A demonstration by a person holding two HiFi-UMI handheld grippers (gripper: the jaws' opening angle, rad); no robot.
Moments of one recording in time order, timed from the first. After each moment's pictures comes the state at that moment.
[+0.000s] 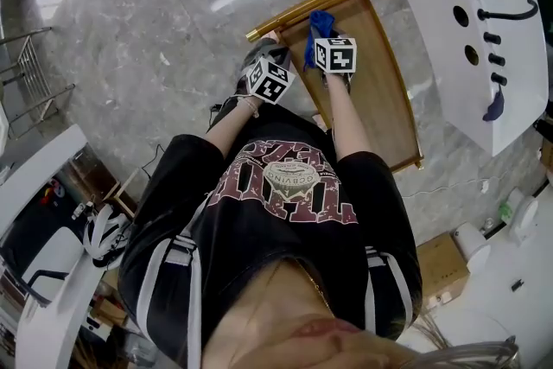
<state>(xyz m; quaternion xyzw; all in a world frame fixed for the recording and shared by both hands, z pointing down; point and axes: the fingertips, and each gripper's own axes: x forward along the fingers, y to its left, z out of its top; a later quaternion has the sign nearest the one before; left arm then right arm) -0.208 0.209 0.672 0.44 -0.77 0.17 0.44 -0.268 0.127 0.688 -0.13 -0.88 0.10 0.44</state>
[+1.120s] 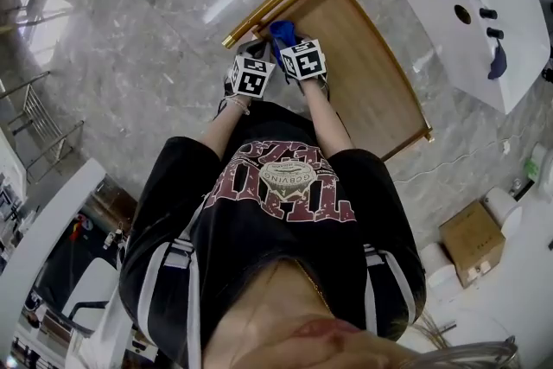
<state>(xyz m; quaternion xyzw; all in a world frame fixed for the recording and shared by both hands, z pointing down) -0.224 0.207 0.673 0.42 -0.78 0.16 0.44 -0.228 0.176 0.697 -0.16 -0.86 0.14 0.45</state>
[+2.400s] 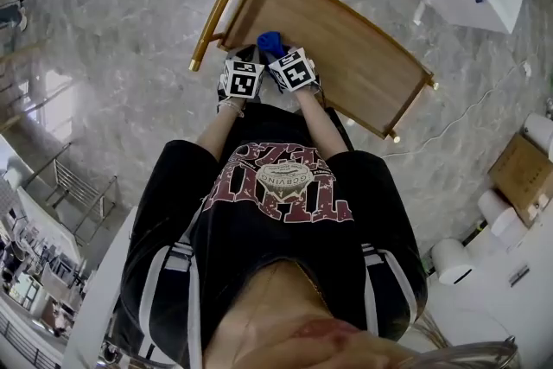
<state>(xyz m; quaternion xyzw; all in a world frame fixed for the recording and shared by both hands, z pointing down) -0.184 0.146 0.682 0.50 -0.71 0.23 0.44 -0.159 0.131 0.698 -0.09 -0.88 0.18 0.43</state>
